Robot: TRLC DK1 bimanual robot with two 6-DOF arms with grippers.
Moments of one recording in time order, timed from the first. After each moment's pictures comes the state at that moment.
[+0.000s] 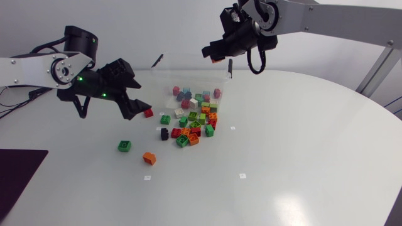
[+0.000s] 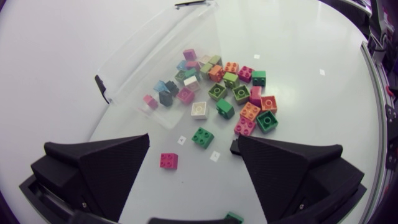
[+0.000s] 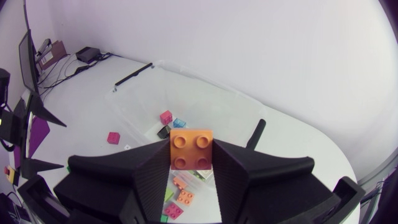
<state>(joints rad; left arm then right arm) -0.13 1.66 1.15 -0.30 0.40 0.91 0.41 2.03 1.86 -0.45 -0.05 -0.05</state>
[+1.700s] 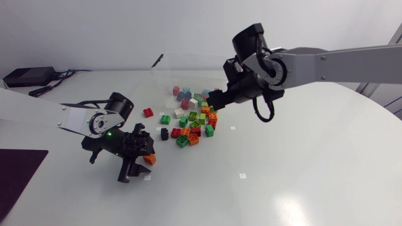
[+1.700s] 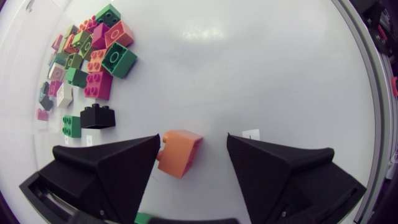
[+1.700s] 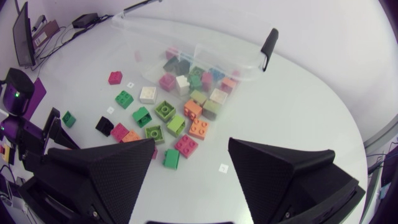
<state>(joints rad) -0.27 1.80 0.88 -0.38 0.31 1.39 0.49 1.79 1.29 -0.32 0.05 0.03</state>
